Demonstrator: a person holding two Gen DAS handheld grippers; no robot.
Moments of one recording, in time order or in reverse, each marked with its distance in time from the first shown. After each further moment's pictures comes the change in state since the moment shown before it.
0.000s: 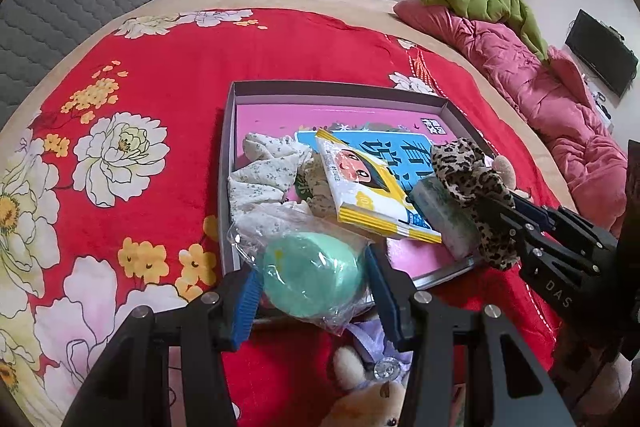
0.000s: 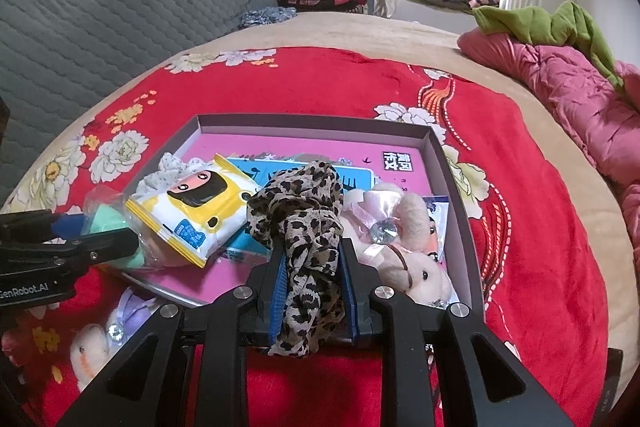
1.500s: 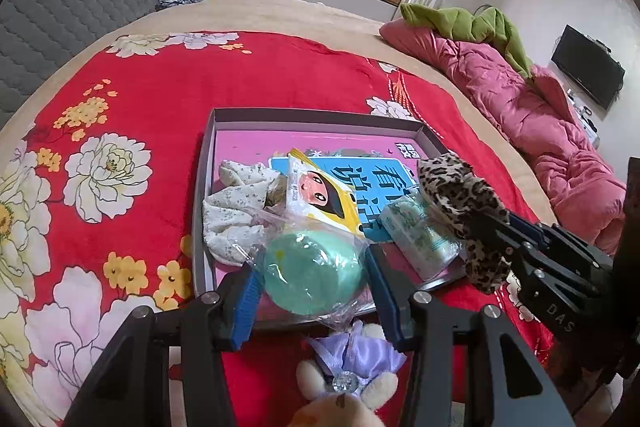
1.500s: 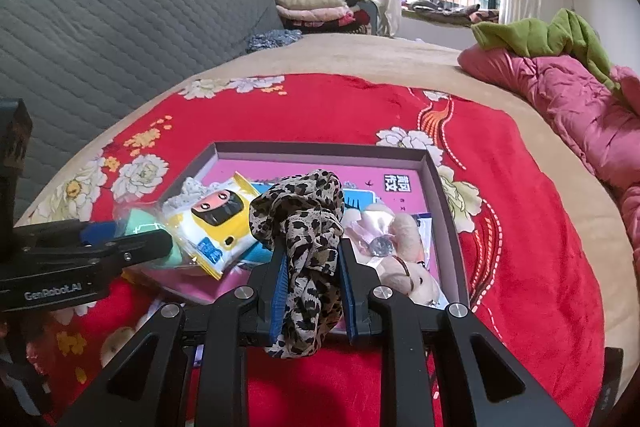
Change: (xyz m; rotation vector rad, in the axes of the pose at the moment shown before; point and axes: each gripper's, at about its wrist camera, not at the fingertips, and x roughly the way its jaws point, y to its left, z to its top) left arm -0.014 -0.015 0.004 -0.003 -0.080 -0.053; right arm -0.031 -0.003 0.002 0.026 -0.077 0.031
